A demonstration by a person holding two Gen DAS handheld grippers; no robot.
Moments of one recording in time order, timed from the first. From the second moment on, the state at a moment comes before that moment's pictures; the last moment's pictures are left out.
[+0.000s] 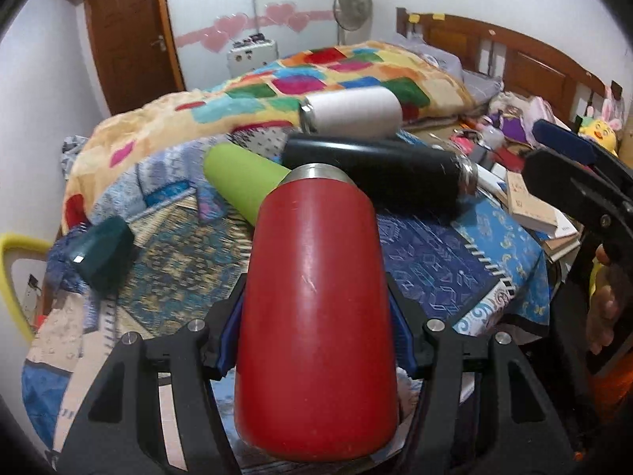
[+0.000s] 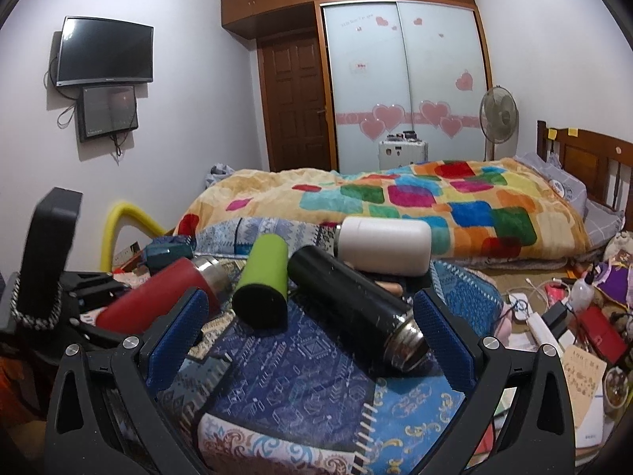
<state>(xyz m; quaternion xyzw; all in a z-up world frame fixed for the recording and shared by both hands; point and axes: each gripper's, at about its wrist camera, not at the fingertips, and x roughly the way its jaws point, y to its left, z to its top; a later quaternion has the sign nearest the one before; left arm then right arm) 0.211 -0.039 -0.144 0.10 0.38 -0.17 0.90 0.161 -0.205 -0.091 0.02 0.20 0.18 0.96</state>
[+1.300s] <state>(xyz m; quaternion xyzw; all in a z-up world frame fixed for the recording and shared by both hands) 0.238 0.028 -0.157 0.08 0.38 -0.10 0.91 0.194 -0.202 -0.144 0.02 0.30 0.17 0.94</state>
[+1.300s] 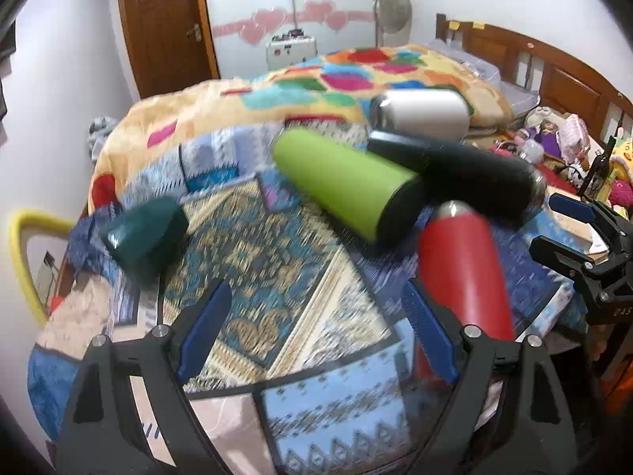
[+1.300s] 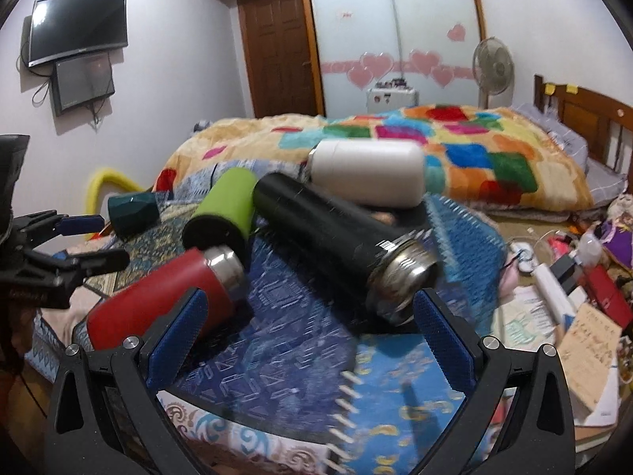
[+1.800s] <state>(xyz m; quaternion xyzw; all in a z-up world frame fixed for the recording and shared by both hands) 0.208 0.021 -0.180 0.06 0.39 -0.14 0.91 0.194 -0.171 -0.148 -0.08 0.31 0.19 0.93</state>
